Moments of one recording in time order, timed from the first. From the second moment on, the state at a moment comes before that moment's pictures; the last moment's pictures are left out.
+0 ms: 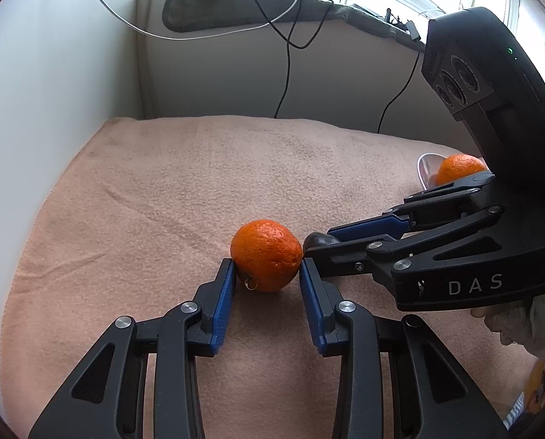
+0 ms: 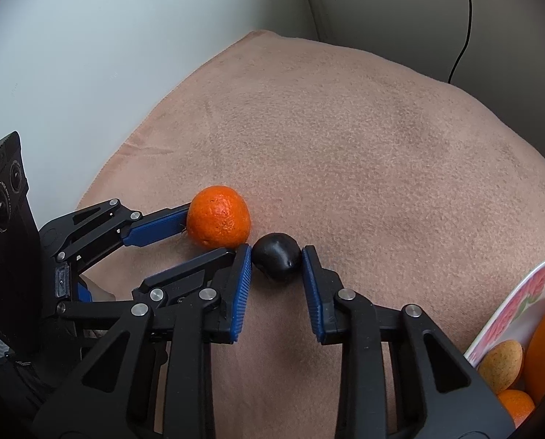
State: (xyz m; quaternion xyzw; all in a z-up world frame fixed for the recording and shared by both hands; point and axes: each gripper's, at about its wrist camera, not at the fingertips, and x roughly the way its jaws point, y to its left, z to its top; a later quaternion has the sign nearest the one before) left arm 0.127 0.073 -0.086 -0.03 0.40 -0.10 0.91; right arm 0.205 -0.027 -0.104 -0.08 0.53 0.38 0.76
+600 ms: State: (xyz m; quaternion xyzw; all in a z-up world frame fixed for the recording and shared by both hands) left arm 0.105 0.068 -0.065 -0.04 0.38 -0.10 0.92; right arm 0.184 -0.053 -0.066 -0.07 0.49 0.39 0.78
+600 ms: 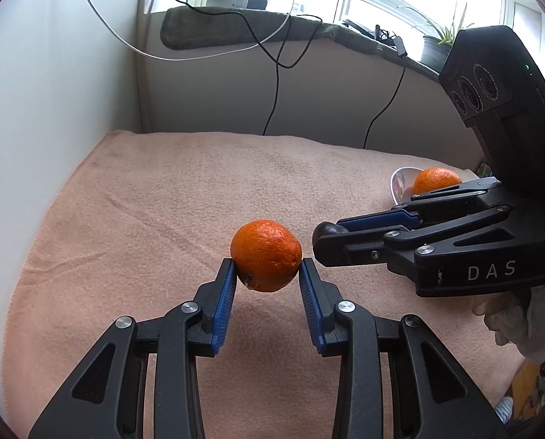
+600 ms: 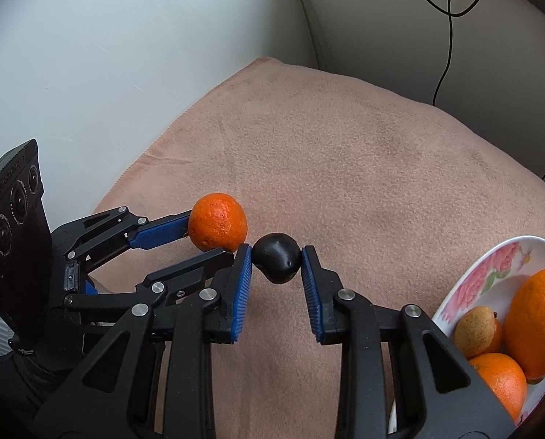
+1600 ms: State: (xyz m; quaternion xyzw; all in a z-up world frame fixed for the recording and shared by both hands) left arm 0.102 -0.023 -0.027 -0.03 0.34 -0.19 0.92; right arm 0.149 -0.190 -0.011 0.01 0.42 0.33 0.84
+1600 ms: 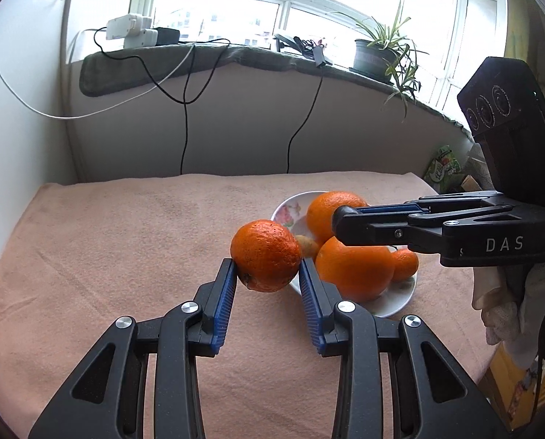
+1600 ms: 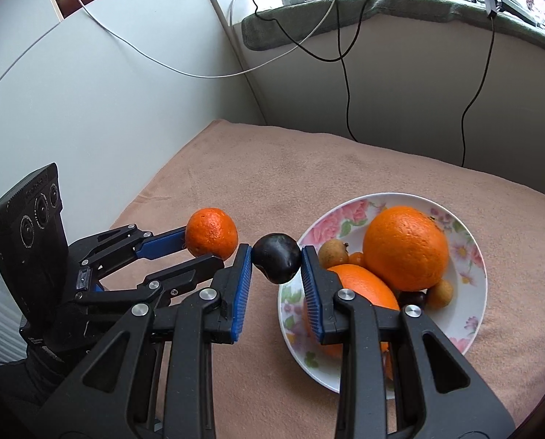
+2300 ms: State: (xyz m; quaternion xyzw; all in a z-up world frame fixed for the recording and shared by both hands) left arm 0.144 -0.079 -0.029 0.00 0.35 -0.23 0.91; right arm 0.159 -0.258 -0.032 0.04 0.43 0.26 0.87
